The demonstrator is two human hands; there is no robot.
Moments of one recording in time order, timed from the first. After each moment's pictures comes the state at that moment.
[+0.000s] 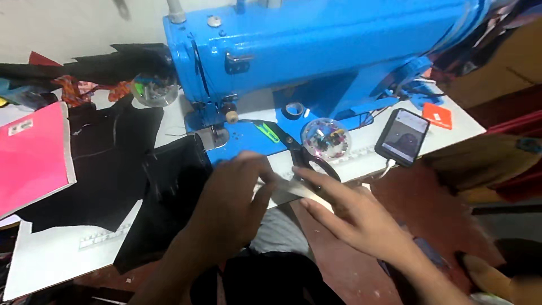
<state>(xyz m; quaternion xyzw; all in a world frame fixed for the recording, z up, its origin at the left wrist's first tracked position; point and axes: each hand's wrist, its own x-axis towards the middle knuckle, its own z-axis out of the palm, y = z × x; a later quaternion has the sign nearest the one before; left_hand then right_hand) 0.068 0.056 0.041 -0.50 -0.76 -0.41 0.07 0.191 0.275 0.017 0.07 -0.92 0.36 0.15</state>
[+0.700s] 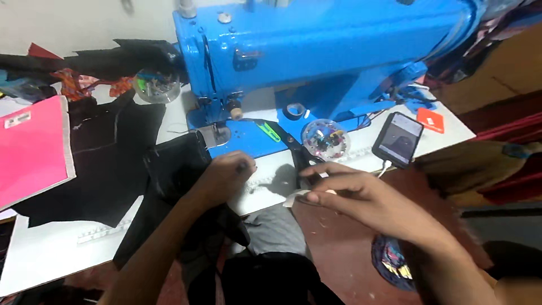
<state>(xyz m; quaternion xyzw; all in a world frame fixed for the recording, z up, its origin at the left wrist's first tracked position) 0.010 0.055 -0.026 -0.49 -0.77 -0.41 -0.07 0.185 0.296 0.043 0.04 -0.89 0.46 0.01</state>
